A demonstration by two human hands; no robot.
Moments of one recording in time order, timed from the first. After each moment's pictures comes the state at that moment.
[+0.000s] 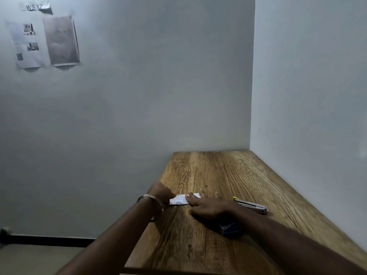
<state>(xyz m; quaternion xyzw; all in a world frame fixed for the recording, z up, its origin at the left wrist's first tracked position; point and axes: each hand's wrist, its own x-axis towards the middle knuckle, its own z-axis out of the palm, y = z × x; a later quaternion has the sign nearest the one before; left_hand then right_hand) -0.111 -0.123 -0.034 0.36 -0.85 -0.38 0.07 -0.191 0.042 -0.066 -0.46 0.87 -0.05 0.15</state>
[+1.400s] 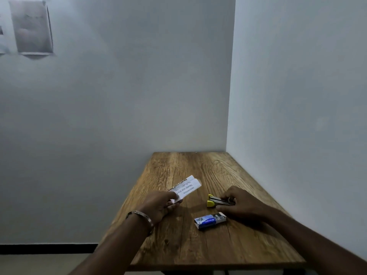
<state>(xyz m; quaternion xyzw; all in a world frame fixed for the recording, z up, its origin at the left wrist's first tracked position) -0.092 -0.050 -0.041 0.24 -0.57 -0.79 0.05 -0.227 0.201 -0.067 -0.38 0.90 -0.24 -0.01</state>
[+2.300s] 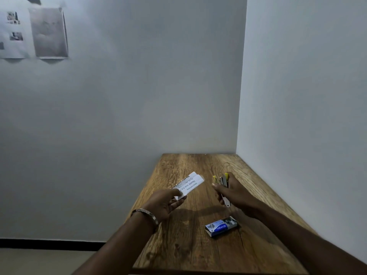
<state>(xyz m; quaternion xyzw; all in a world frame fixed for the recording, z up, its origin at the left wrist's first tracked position) -0.085 -0.061 -0.028 0.23 -0.52 -0.82 0.07 -0.221 0.139 -0.049 -0.33 0.76 -0.55 0.08</state>
